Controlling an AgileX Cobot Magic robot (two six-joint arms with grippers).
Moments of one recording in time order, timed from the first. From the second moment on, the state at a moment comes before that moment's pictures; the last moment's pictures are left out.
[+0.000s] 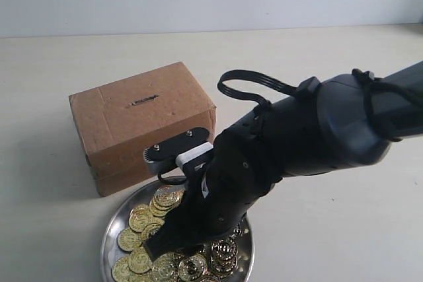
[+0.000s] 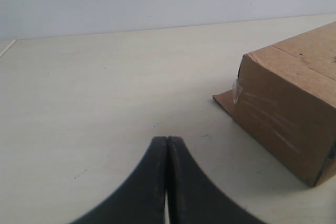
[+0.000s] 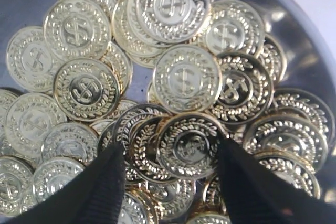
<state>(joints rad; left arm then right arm) -0.02 0.00 0.00 -0.07 0.37 0.16 0.83 1.89 -0.92 0.19 0.41 0.16</state>
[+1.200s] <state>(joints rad) -0.02 0.00 0.00 -0.07 0.37 0.16 0.83 1.91 -0.93 0.21 0.32 0.16</state>
